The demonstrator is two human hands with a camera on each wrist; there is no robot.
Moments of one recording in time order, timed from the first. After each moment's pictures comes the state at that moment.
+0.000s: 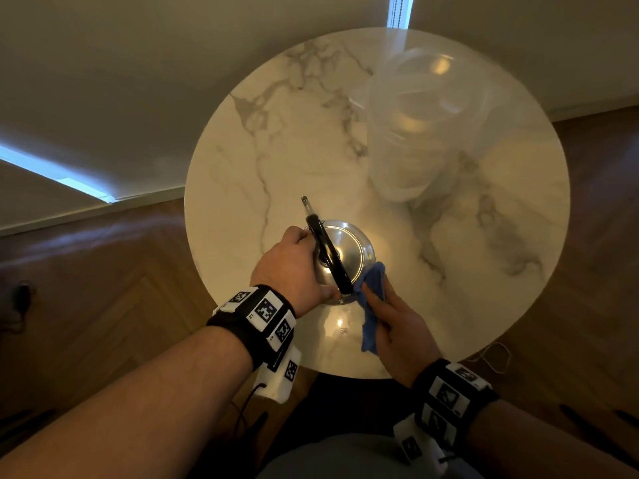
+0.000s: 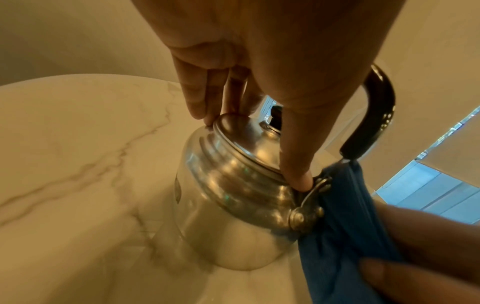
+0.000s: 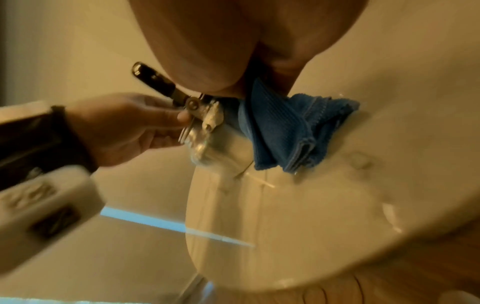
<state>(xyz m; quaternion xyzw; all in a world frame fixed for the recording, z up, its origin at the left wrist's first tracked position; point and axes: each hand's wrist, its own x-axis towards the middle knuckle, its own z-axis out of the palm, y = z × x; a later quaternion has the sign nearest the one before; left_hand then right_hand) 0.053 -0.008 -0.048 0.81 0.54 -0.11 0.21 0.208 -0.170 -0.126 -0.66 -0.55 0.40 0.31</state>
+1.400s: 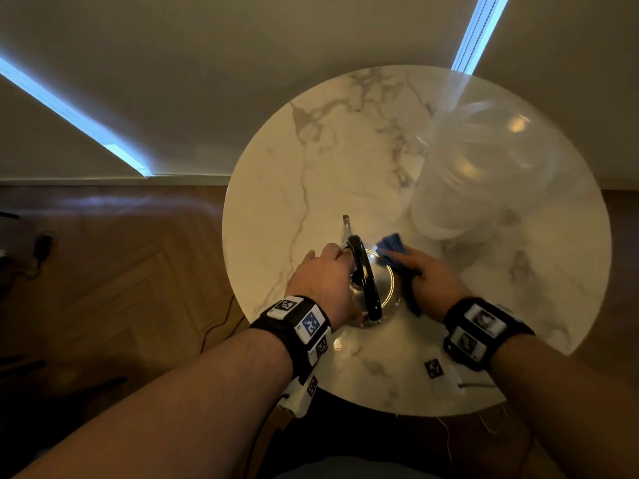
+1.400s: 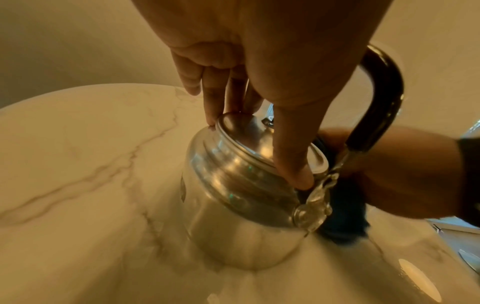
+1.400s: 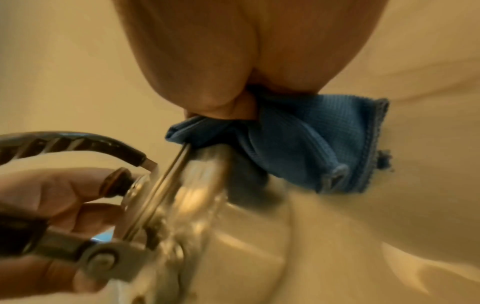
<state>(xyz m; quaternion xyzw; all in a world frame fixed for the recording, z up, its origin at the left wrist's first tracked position) 0.061 -0.010 -0.035 0.79 0.55 -0.12 0.24 0.263 -0.042 -0.090 -0.64 -0.57 0.47 0.21</state>
